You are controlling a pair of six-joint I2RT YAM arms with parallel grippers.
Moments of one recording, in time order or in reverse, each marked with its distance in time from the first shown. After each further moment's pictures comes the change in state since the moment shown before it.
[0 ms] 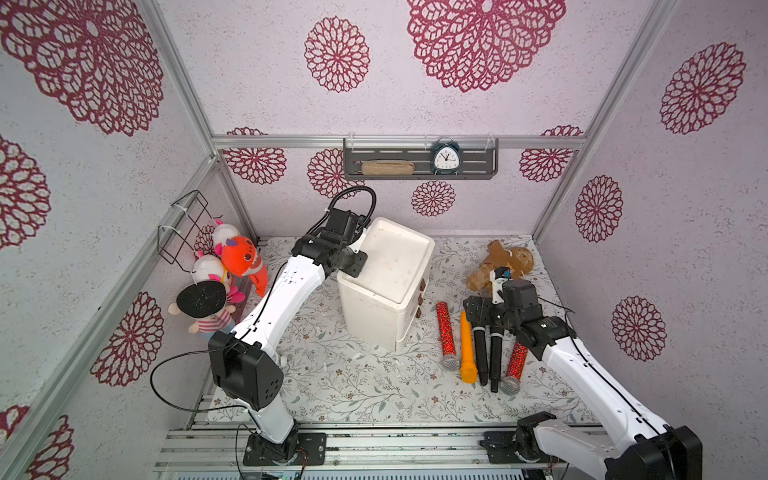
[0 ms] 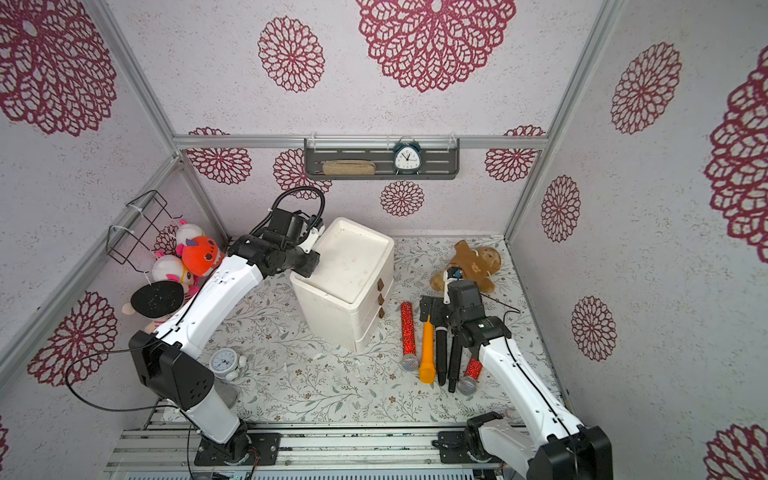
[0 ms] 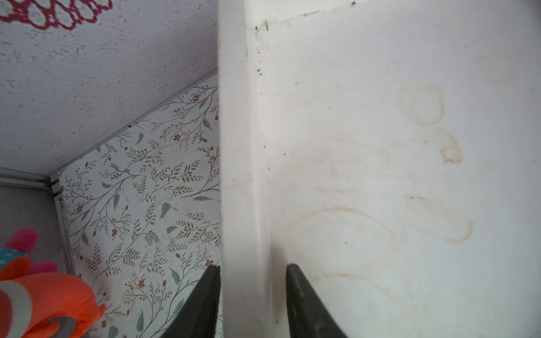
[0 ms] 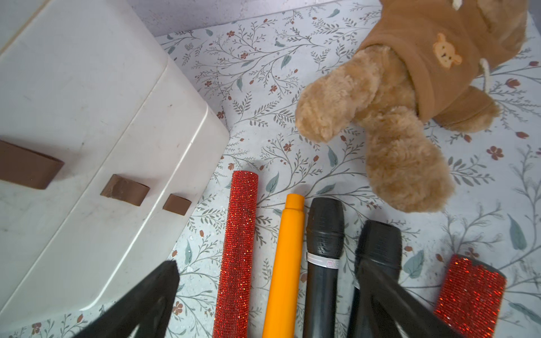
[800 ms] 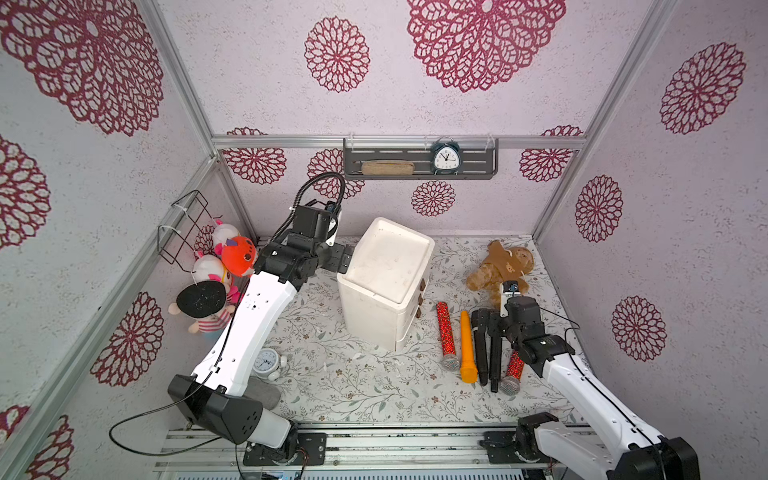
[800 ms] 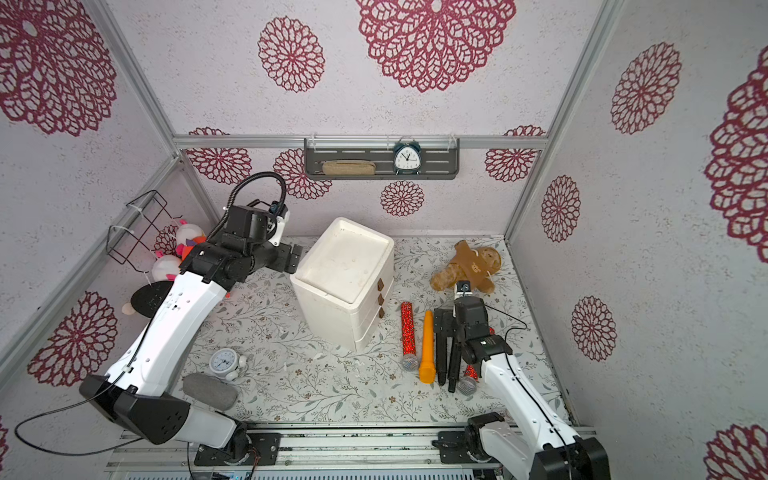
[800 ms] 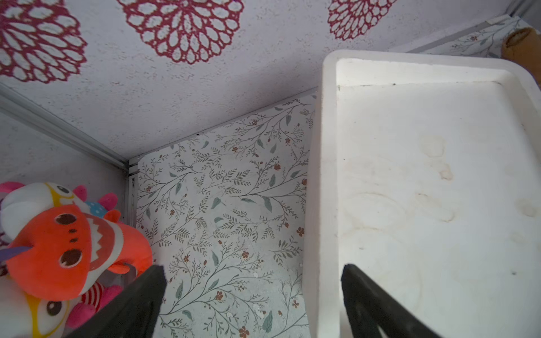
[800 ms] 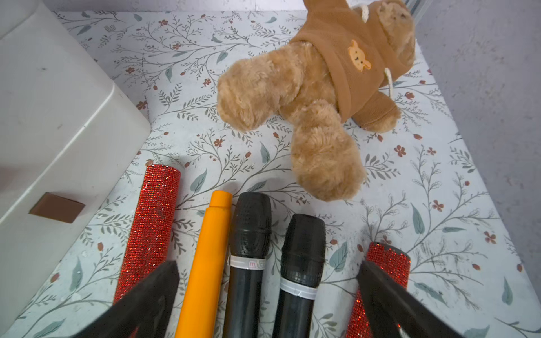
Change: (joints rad) left arm 0.081 -0.246 -0.072 0.014 -0.133 -0.108; right arm -0.050 -0.085 -0.249 0.220 0.193 -0.148
